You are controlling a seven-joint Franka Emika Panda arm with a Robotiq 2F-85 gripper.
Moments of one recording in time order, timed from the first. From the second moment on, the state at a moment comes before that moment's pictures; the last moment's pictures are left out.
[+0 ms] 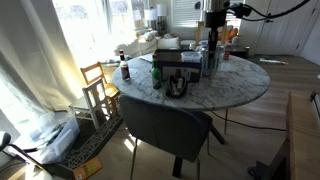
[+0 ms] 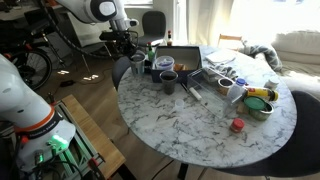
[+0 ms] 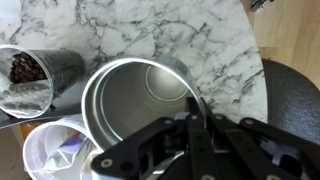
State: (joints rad) arm 0.00 -0.09 0.07 -2.43 -0.18 2.35 -0.19
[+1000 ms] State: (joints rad) arm 0.06 0.14 0.08 -2.33 -0.33 2.52 -0.06
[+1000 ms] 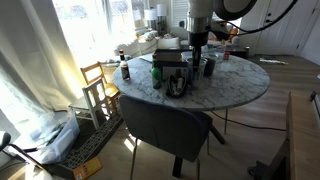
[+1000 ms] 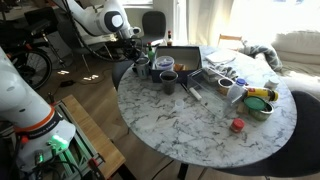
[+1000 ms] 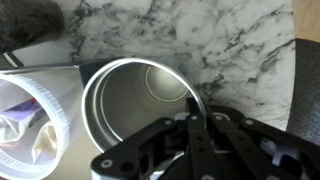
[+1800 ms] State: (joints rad) arm 0.09 0.16 0.07 -2.32 -0.38 2.54 0.01
